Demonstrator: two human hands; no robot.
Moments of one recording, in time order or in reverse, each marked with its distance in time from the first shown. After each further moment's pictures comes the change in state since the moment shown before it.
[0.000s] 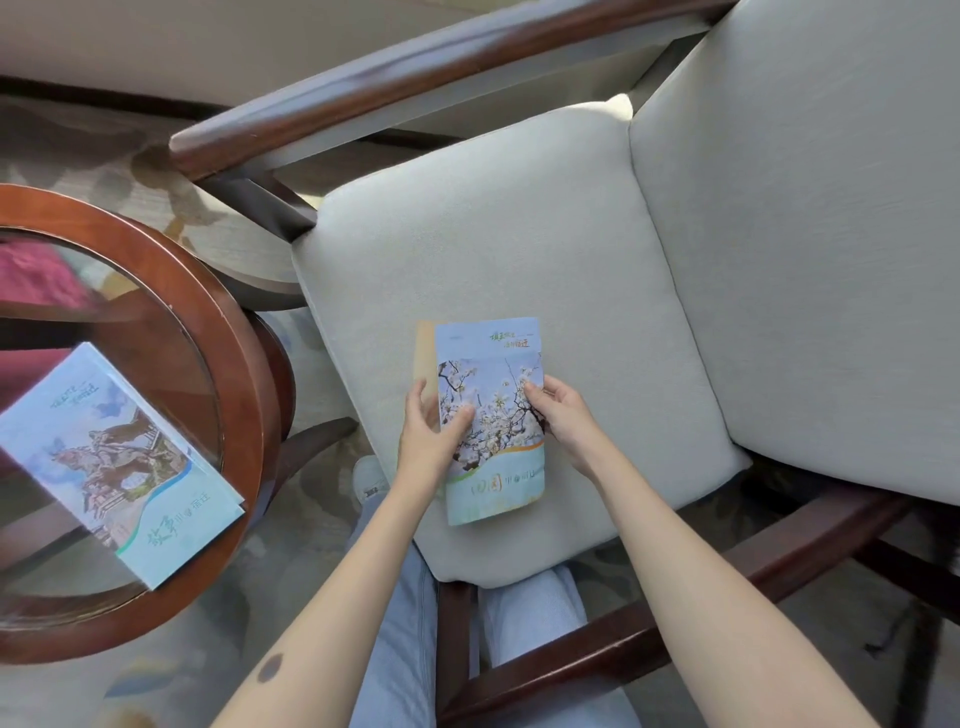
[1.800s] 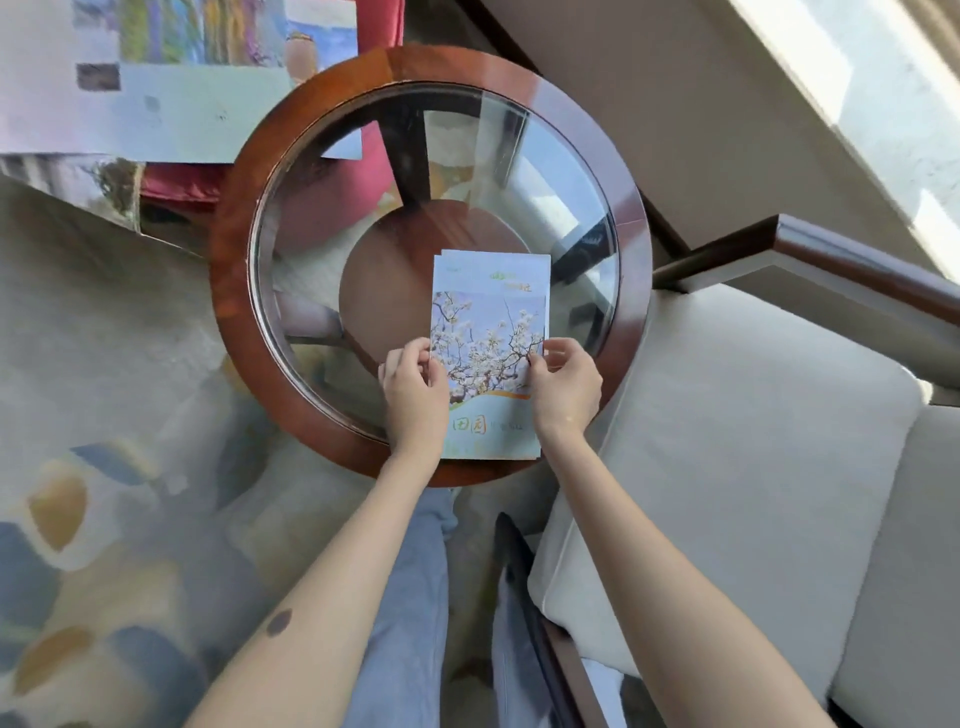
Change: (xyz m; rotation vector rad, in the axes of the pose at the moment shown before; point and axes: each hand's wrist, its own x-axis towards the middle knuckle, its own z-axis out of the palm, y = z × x) left_hand -0.025 -0.089 -0.311 -0.088 0.852 0.128; right_hand -0.040 0.032 0.386 -1.027 0.296 -0.500
